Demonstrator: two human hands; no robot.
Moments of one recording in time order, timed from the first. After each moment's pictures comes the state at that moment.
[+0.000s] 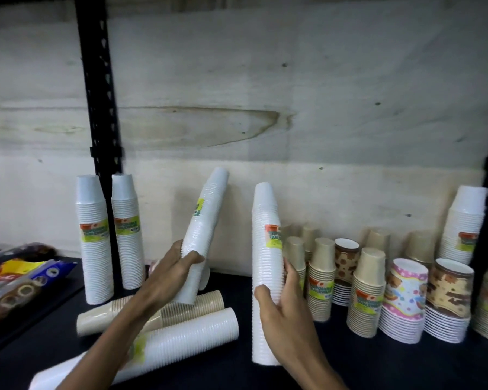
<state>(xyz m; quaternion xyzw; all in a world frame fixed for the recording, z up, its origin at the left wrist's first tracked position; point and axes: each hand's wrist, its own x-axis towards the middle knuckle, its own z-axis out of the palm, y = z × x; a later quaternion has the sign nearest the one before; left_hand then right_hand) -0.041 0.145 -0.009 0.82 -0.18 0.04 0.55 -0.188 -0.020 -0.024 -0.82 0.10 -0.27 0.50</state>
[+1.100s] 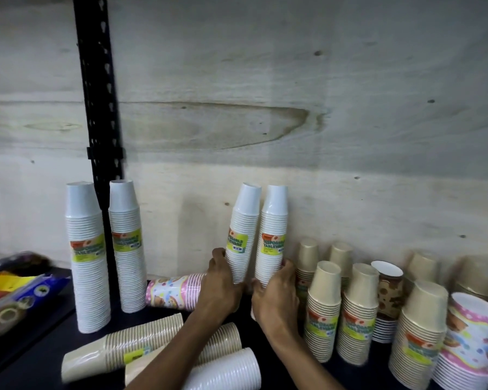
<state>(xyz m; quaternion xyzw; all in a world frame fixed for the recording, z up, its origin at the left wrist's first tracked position) 0.033 0.067 -0.046 0.85 -0.20 0.16 0.46 -0.024 -0.027 -0.051 -0.83 0.21 -0.36 0.38</state>
